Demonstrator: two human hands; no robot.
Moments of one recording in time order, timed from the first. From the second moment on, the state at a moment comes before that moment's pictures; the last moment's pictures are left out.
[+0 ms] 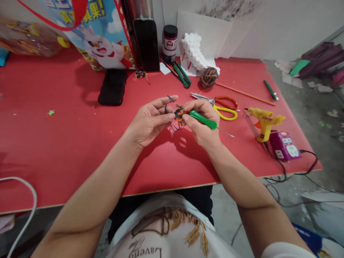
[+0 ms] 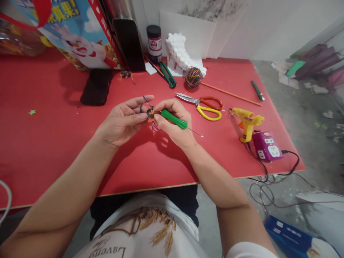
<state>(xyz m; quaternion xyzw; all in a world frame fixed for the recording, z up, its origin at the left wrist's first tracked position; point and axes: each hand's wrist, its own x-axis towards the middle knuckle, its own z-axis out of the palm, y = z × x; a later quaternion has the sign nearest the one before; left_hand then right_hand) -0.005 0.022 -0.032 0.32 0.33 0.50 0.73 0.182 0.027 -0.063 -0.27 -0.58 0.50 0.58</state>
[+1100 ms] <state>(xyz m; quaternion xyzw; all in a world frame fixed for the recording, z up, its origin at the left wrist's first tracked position) -0.007 0.023 -0.037 0.40 0.36 0.51 0.67 0.180 0.022 -0.056 -0.34 -0.64 0.45 0.53</state>
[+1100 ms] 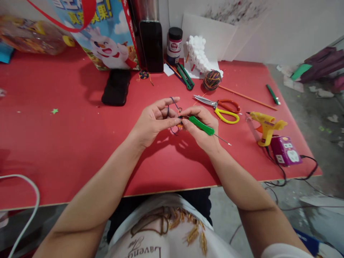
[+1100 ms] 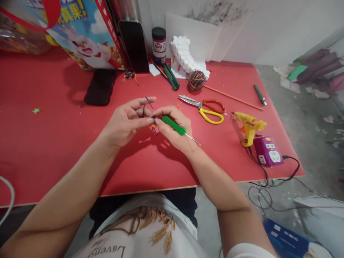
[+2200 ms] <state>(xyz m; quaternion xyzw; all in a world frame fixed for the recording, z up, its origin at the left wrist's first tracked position) 0.000 0.022 -0.054 0.35 0.37 0.47 0.72 0.178 0.028 -0.064 -0.40 -0.61 0.37 0.58</state>
